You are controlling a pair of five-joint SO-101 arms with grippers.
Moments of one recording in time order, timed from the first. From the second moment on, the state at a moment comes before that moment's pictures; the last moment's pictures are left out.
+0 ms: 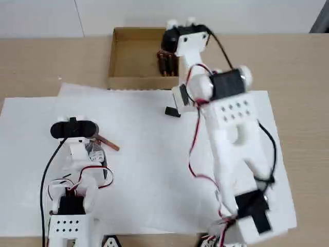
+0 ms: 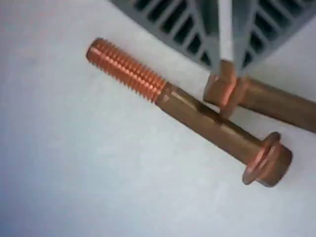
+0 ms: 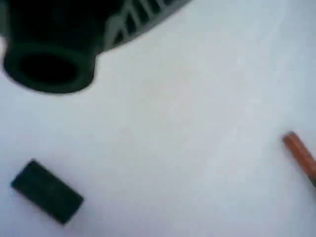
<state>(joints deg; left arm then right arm) -5.2 -78.0 89.5 41.9 7.8 -19.9 -3.9 -24.9 97.2 -0.3</state>
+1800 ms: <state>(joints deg) -6.2 -37.1 21.1 78.5 -1.2 2.9 -72.7 51.7 82.5 -2.9</state>
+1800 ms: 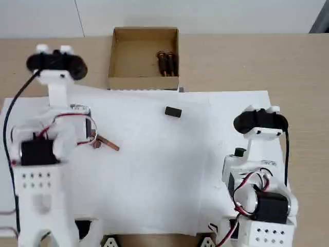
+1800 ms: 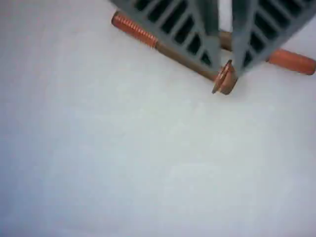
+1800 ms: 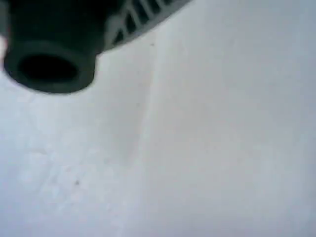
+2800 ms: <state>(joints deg) -9.1 -15.0 18.1 94.8 -76.4 8.6 -72.7 56.1 77.3 -2.9</state>
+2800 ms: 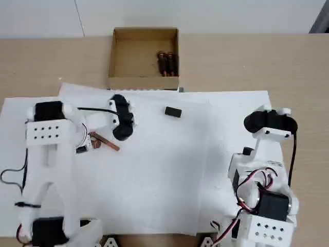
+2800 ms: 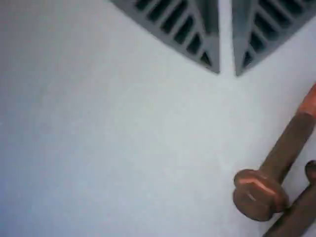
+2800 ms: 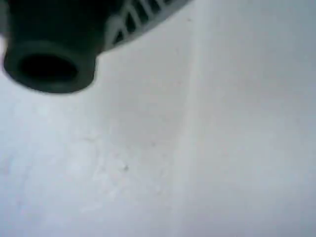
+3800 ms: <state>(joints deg) -9.1 0.4 14.8 84.4 -77.8 8.6 -72.7 56.1 77.3 -2.9</state>
